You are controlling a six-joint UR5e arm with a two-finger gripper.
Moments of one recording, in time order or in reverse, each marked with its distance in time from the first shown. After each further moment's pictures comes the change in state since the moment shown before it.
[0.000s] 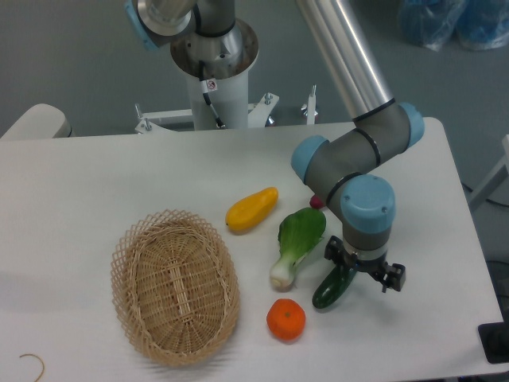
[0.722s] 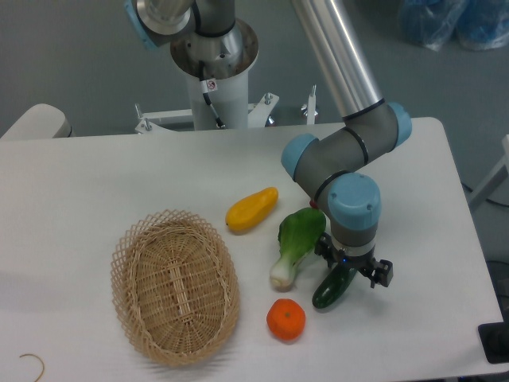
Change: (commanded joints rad) arm -0.008 -0.021 -0.035 0.061 0.002 -0.002
